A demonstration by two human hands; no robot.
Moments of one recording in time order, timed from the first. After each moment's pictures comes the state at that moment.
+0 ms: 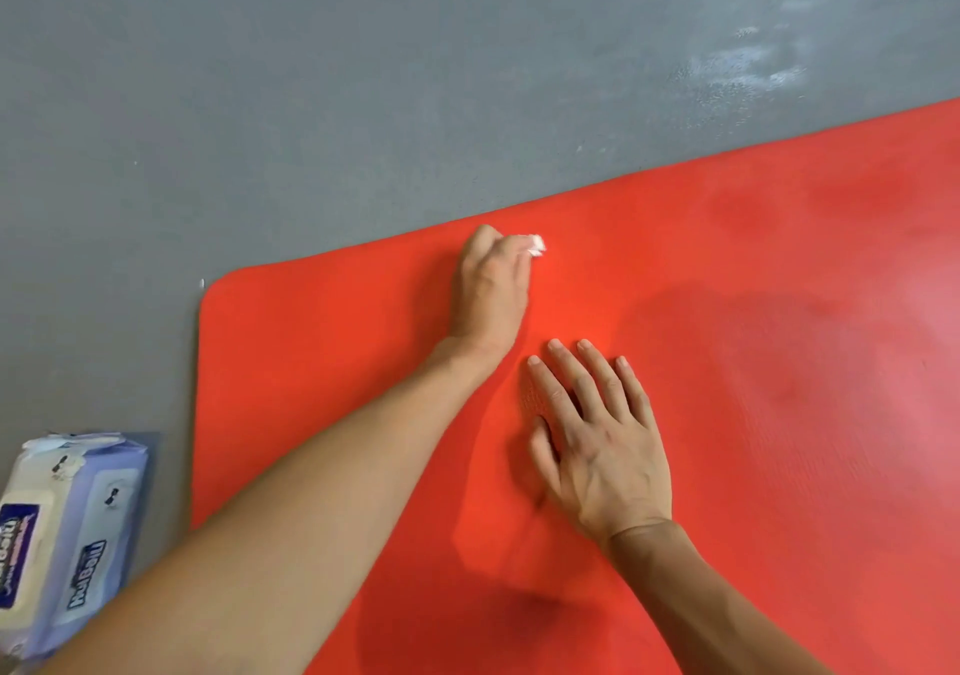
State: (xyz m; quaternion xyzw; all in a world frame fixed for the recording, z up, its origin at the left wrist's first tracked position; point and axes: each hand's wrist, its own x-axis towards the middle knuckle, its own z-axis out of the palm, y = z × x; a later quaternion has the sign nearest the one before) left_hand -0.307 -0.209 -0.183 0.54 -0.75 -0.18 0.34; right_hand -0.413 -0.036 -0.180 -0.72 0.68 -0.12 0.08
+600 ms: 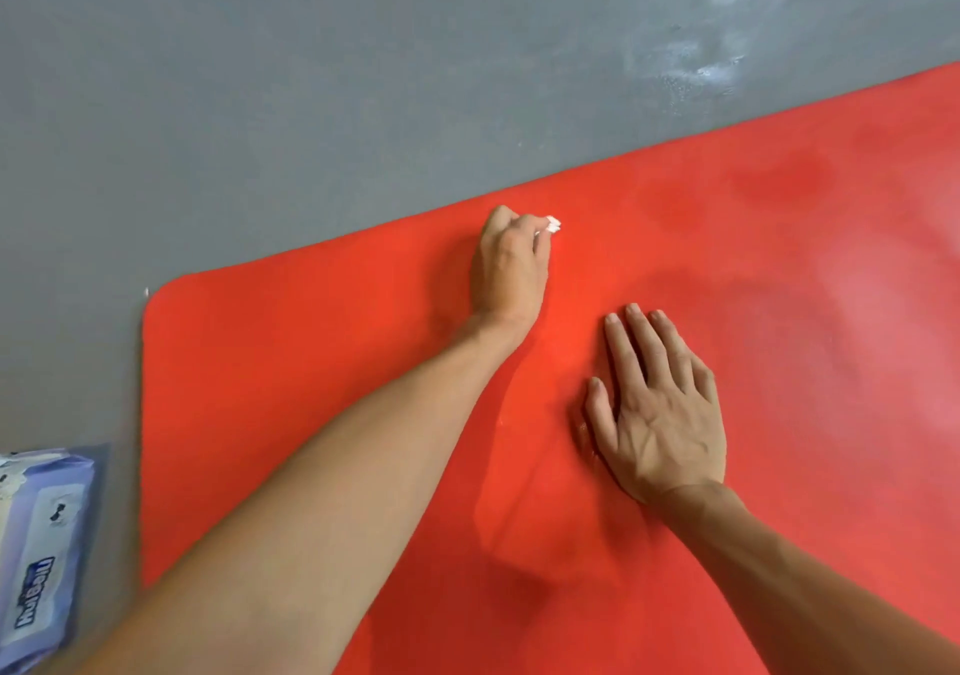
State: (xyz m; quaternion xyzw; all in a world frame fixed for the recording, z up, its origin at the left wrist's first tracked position) left_hand -0.383 -0.206 -0.177 0.58 -0.71 -0.21 0.34; right_hand -0.502 -0.022 -0.177 -0.62 0.78 -0.03 0.07
